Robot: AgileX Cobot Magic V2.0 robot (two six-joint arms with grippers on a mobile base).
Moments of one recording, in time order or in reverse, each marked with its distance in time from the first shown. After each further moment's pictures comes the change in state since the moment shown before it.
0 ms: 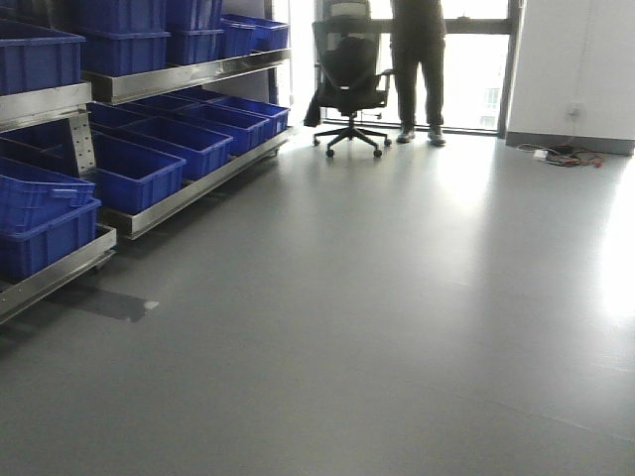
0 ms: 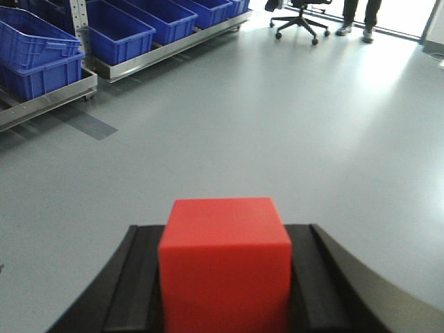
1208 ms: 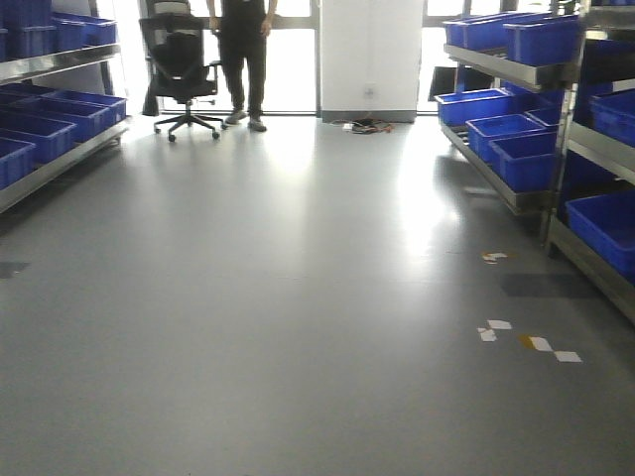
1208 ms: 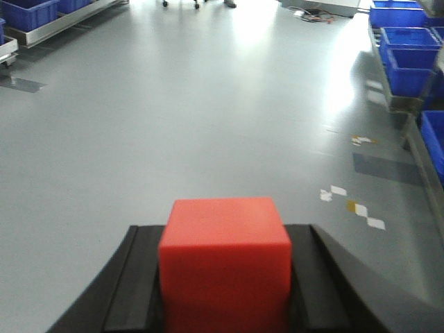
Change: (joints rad) left arm 0.000 0.000 0.000 0.000 0.000 0.000; right arm 0.000 0.000 0.000 0.000 0.000 0.000
